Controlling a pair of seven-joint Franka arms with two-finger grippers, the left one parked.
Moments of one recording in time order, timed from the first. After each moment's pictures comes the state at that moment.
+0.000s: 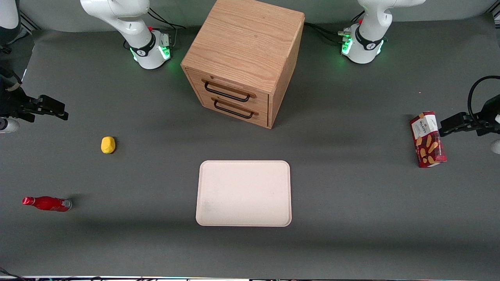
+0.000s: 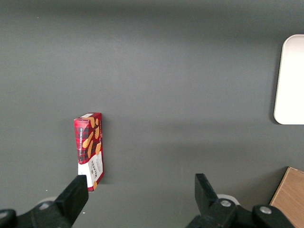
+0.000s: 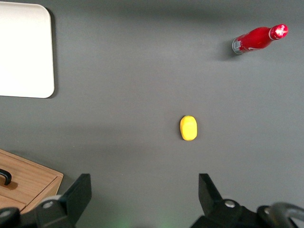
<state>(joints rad) -0.02 0.03 -0.02 -1.56 -0.02 1.53 -0.06</state>
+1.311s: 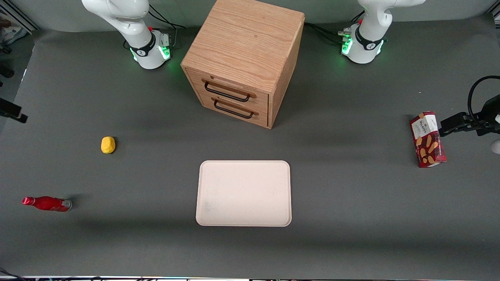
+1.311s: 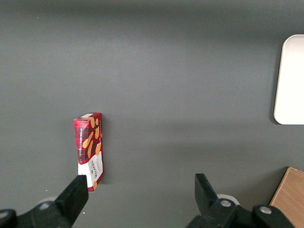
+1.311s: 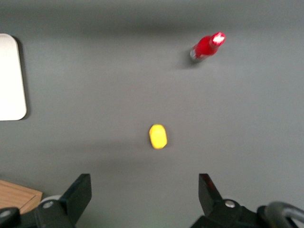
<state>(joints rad) -0.21 0.09 -0.01 -1.44 -0.03 1.55 -0.18</state>
